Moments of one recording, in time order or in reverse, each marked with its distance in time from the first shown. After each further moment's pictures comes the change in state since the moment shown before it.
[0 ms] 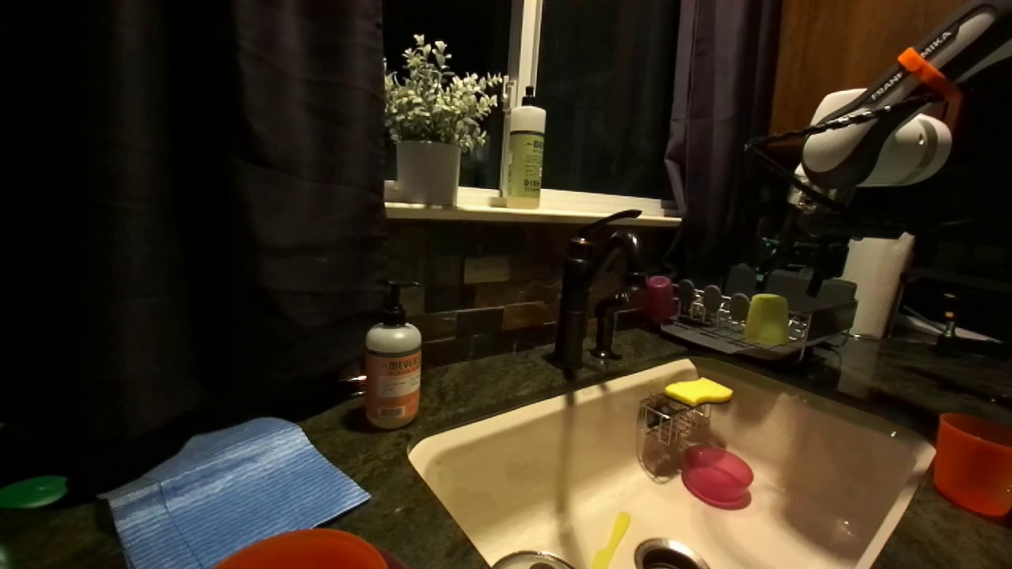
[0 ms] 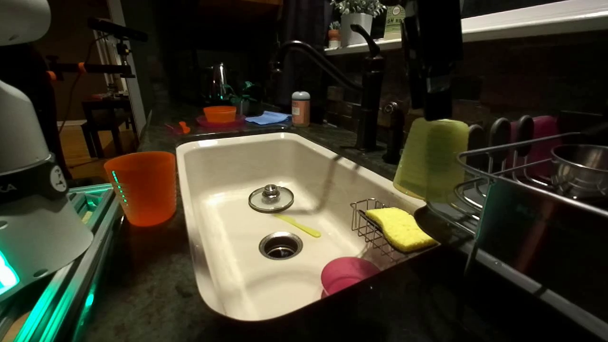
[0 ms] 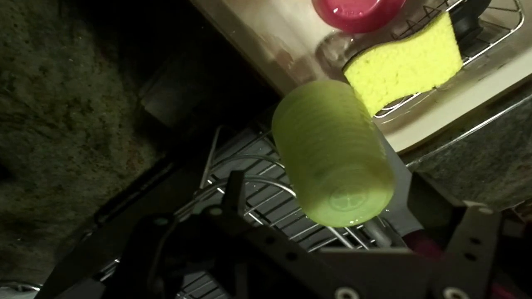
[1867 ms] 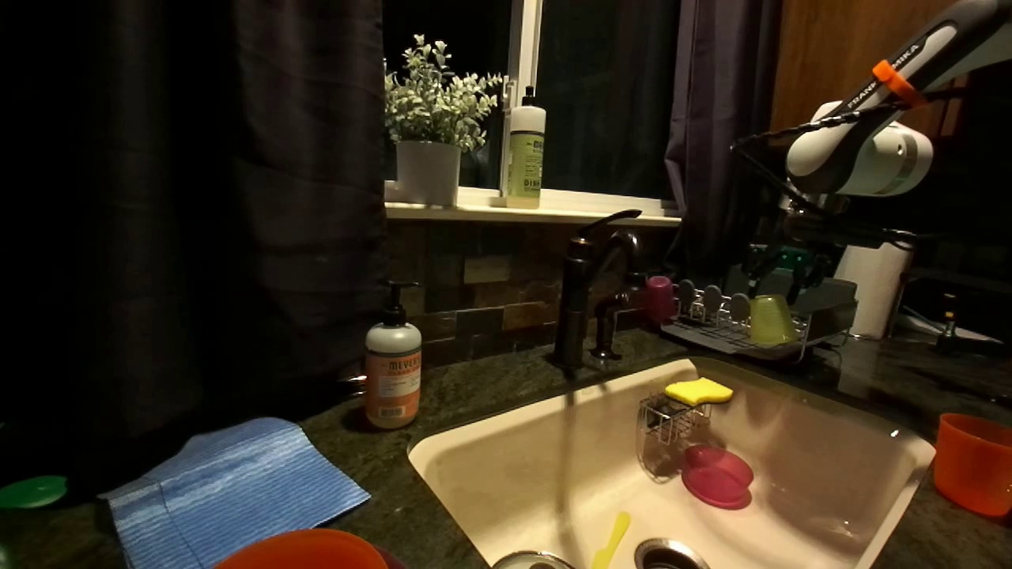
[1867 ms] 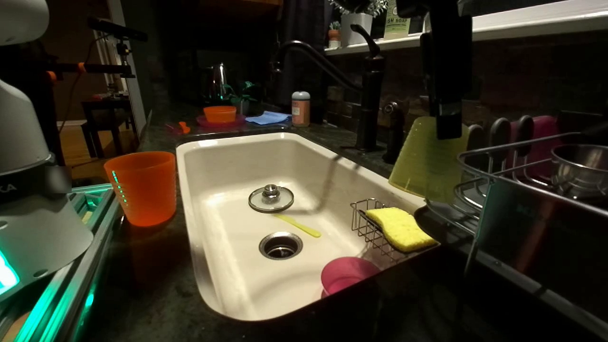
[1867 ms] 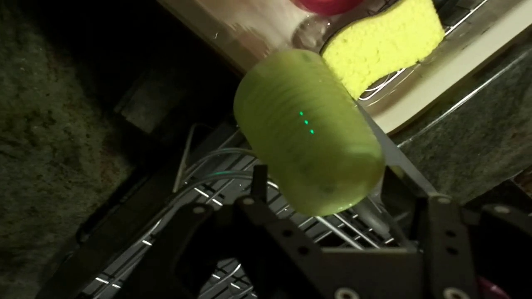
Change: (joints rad) arm 0.026 0.073 -0.027 0.044 0.115 0.045 -0.002
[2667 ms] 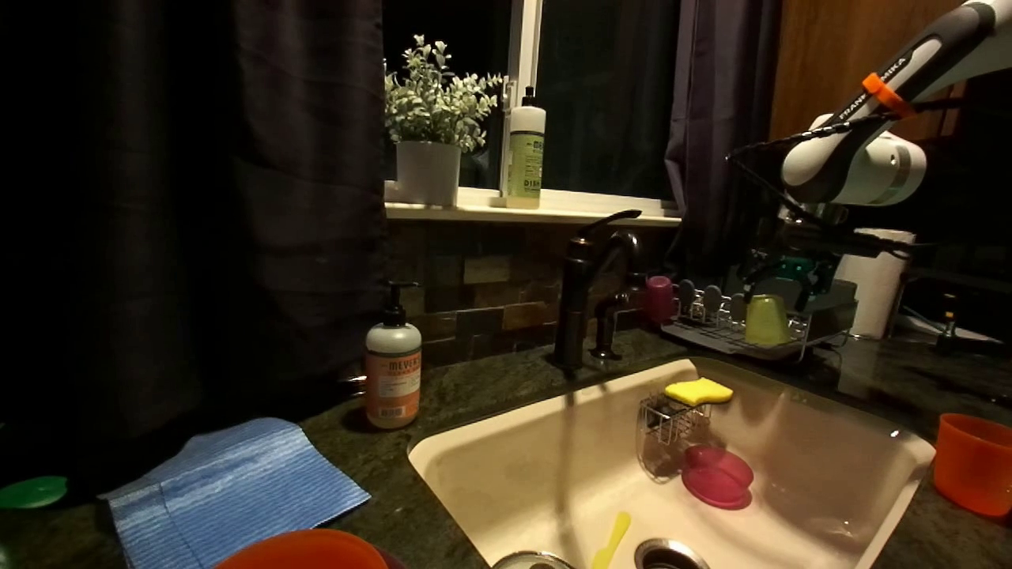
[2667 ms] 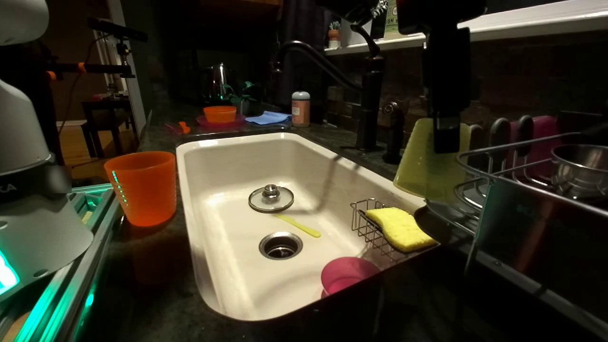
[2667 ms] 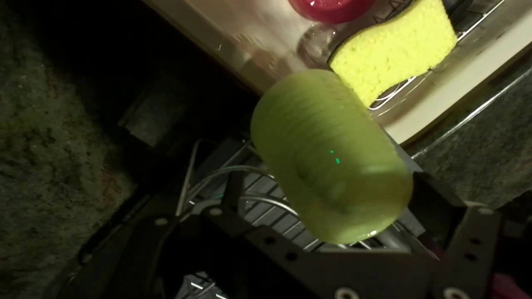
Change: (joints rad) arm 0.005 0.042 -0.012 0.010 0.021 0.000 0.000
